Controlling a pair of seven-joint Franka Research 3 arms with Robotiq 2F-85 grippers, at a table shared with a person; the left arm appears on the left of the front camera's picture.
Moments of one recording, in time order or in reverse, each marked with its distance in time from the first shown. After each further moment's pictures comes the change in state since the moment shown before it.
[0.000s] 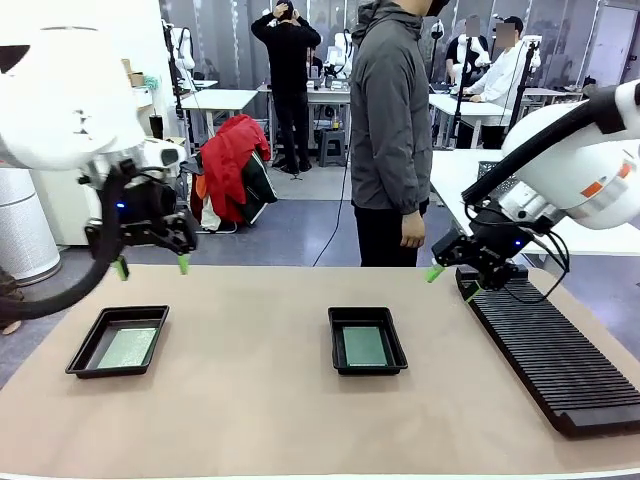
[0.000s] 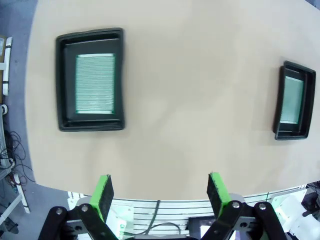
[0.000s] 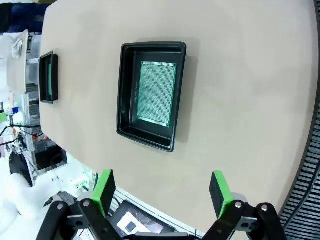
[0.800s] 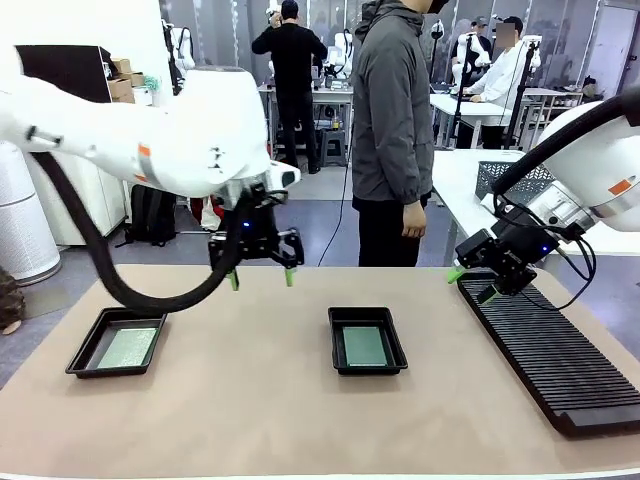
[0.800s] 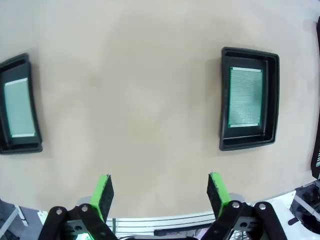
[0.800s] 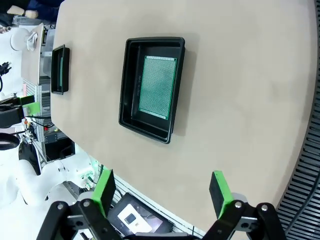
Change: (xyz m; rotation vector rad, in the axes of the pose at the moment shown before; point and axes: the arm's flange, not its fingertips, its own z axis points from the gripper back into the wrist) left arm 0.012 -0.152 -0.048 -0.033 -0.001 -0.096; right arm -0.005 -0.030 0.012 0.077 0.012 0.022
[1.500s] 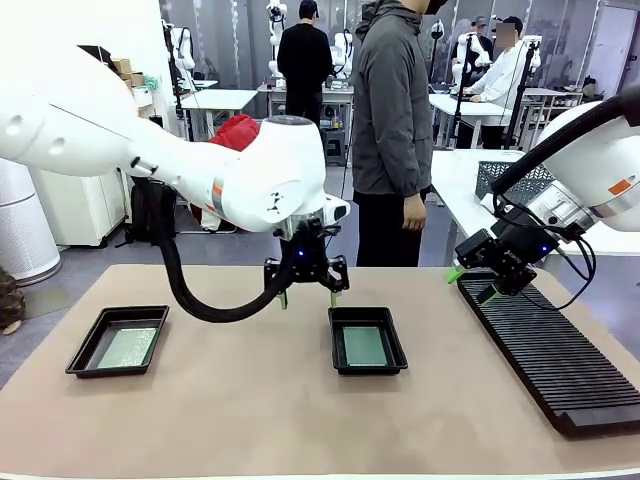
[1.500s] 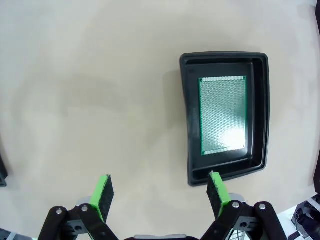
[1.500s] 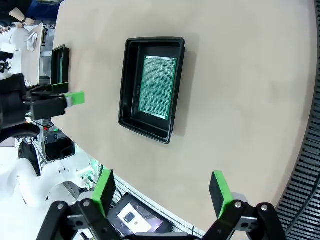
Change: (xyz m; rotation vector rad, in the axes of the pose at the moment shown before) left arm 0.025 -0.070 -0.076 -0.002 0.009 -0.066; right arm 0.000 0.000 0.000 -0.001 -0.001 -0.001
